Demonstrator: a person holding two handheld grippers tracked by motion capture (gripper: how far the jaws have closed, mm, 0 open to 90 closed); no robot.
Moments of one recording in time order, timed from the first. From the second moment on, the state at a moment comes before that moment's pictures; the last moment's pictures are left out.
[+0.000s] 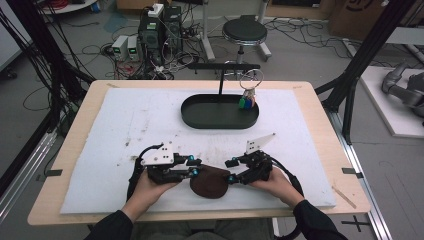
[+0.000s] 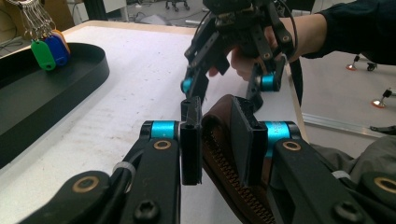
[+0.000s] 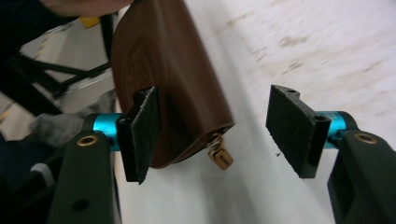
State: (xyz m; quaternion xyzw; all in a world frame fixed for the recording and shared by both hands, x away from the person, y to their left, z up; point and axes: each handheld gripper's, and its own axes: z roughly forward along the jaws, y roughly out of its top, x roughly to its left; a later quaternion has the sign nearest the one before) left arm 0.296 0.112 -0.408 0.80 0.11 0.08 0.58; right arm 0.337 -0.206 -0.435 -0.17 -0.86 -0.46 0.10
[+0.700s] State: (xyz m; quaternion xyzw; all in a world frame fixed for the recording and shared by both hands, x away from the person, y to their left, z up) left arm 0.304 0.116 -0.408 0.80 0.13 0.02 0.59; right arm 0.328 -0.212 -0.416 -0.11 -0.88 -0.46 0.05
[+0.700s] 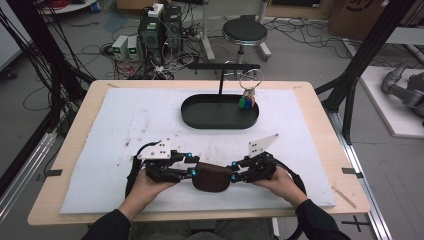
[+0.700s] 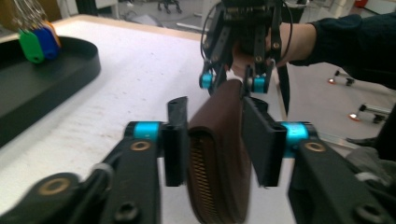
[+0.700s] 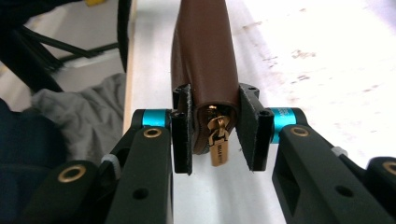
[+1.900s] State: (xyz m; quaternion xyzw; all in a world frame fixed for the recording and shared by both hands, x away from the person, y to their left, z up) left arm 0.306 0.120 -0.407 0.74 0.12 -0.02 0.66; right arm 0.323 -0.225 -0.383 -0.13 -0.82 -0.56 0.03
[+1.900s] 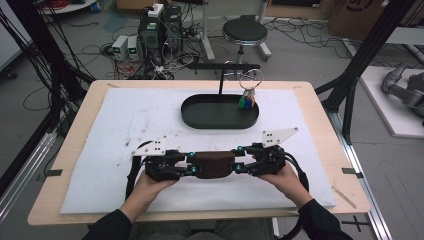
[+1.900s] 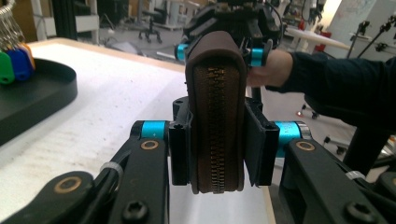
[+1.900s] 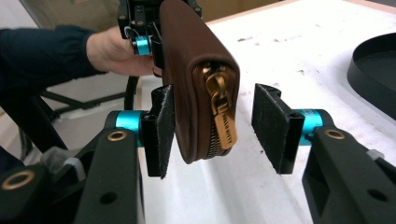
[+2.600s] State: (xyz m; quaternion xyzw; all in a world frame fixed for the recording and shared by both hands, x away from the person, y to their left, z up) left arm 0.305 0.115 -0.401 0.76 0.11 -0.02 0.64; right arm 0.319 -0.224 -0.378 -0.09 -0.82 -0.56 0.04
